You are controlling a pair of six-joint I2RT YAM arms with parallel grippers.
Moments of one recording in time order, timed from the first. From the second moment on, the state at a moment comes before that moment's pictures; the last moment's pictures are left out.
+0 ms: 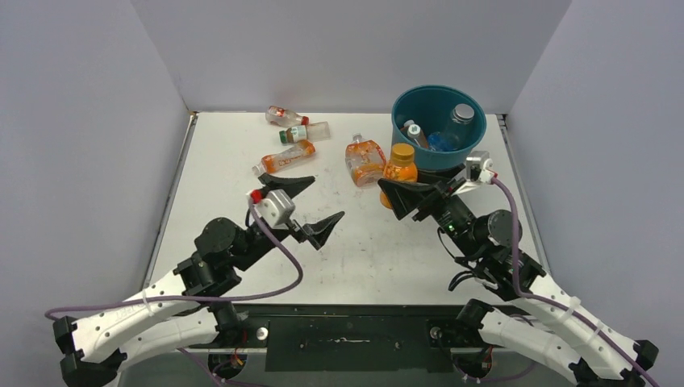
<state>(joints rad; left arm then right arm) -1.09 0.76 0.83 0.12 -0.21 0.23 0.85 0.68 0.86 0.09 0.12 0.40</state>
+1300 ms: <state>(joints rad) -0.86 0.96 0.75 0.56 0.34 -0.56 0.85 0.91 0.73 0.60 -0.13 0.72</state>
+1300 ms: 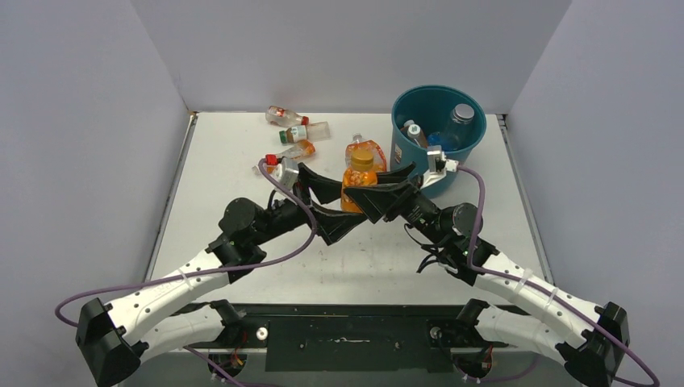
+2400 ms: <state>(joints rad) -0.86 0.93 0.77 0.40 0.38 -0.44 0.87 0.94 1.19 -0.04 -0.03 0.43</state>
